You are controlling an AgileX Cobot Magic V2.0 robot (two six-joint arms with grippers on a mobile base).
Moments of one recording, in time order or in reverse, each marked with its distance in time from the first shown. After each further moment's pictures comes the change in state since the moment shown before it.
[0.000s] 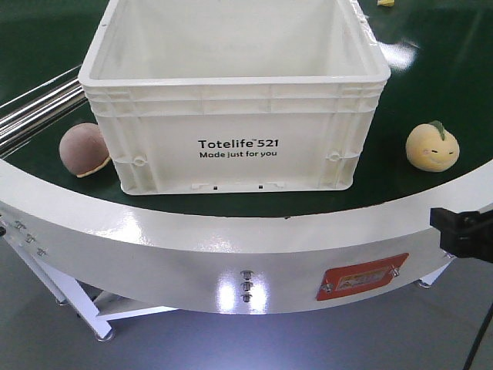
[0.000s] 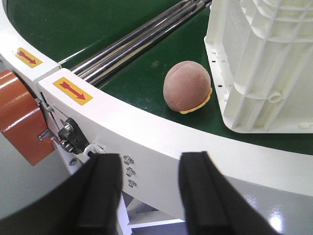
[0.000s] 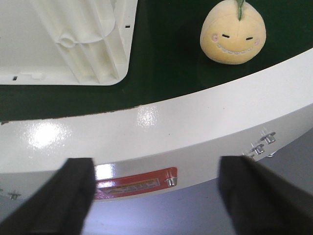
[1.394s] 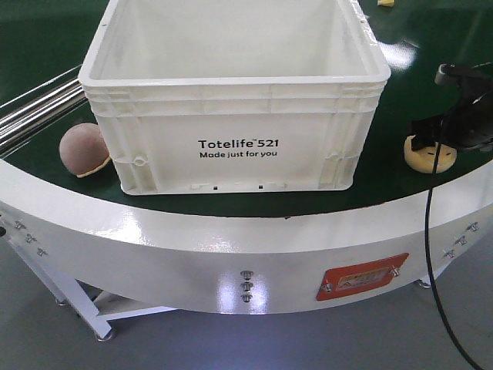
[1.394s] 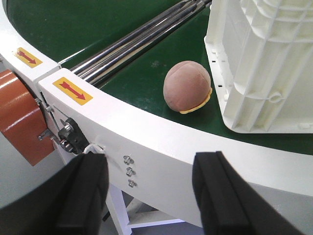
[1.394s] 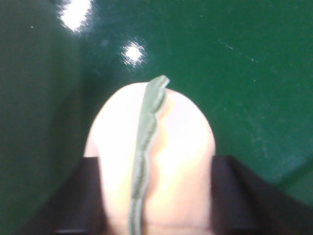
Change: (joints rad) left arm 0.000 0.000 0.000 0.000 0.000 0.000; right arm -0.236 1.137 -0.801 0.109 0.029 -0.241
